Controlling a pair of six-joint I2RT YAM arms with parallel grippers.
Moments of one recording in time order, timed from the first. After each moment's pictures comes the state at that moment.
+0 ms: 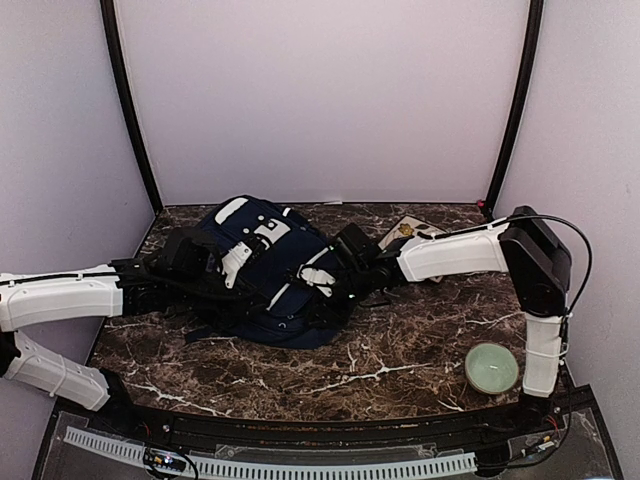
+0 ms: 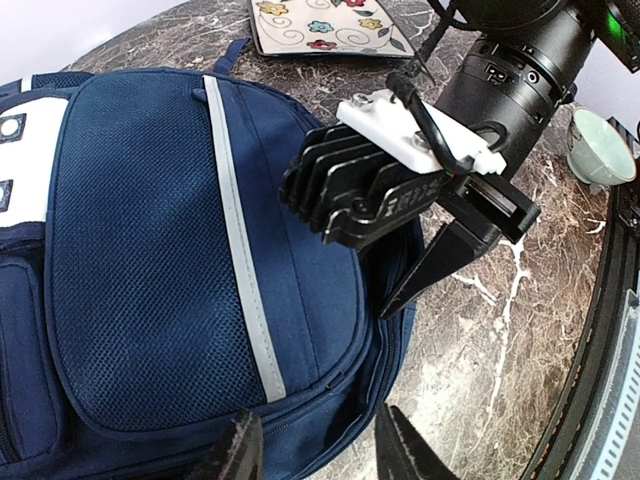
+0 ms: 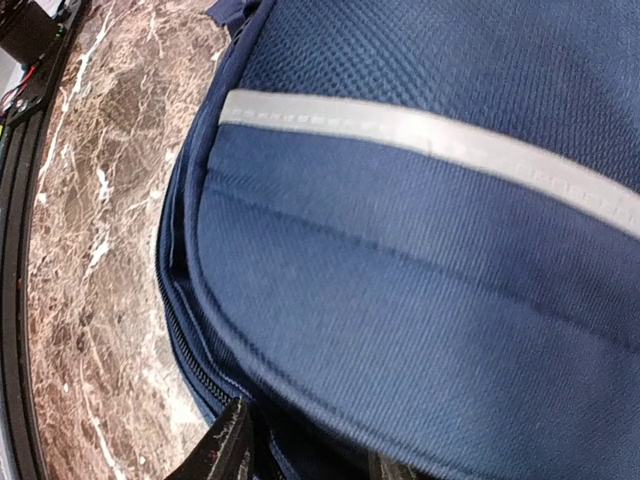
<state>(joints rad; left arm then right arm) -0.79 1.21 0.76 -0.22 0.14 -0.06 0.91 2.00 1.35 -0.31 -0.46 -0.29</state>
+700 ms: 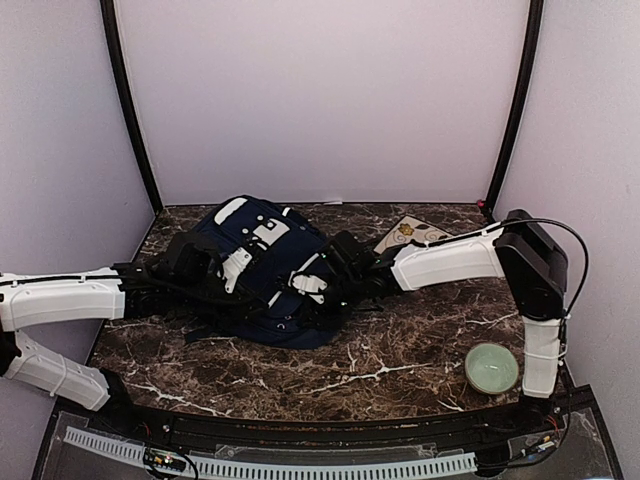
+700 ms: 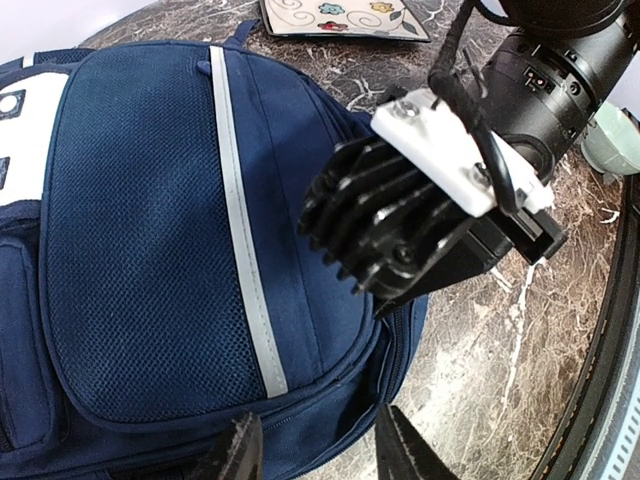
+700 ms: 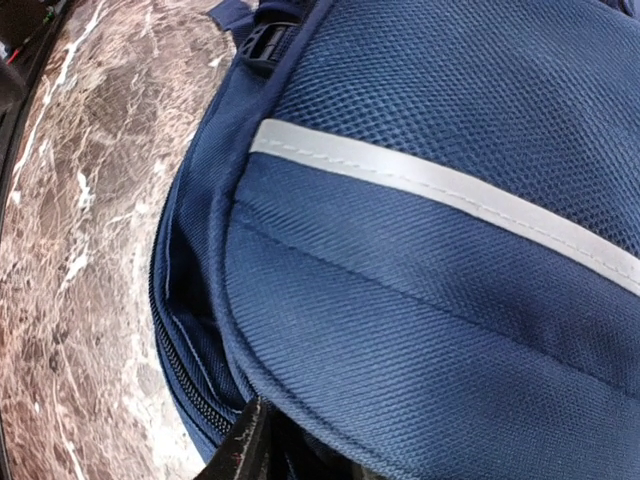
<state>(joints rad) -0.79 1.22 0.73 -0.22 0.12 -0.06 0.96 2.01 1.35 -0.22 -0.37 -0.33</state>
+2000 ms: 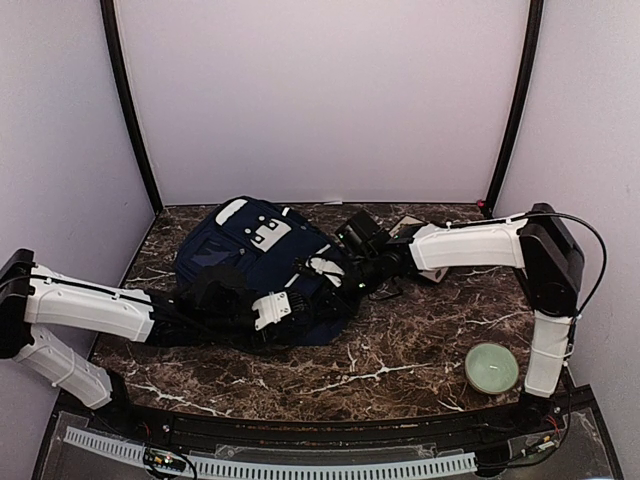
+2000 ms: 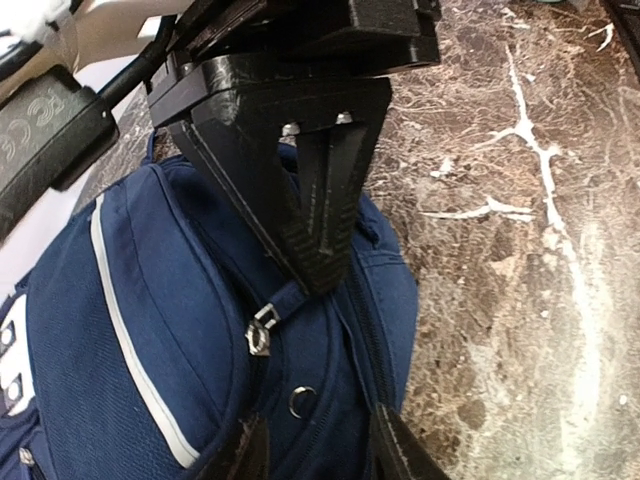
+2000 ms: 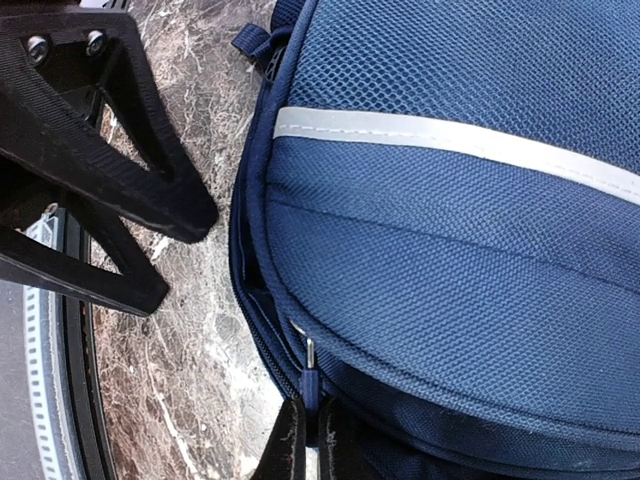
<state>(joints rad) -0.99 1.36 0.64 0.11 -0.06 0.47 0.87 1.93 1.37 -0.43 -0.54 -0.24</state>
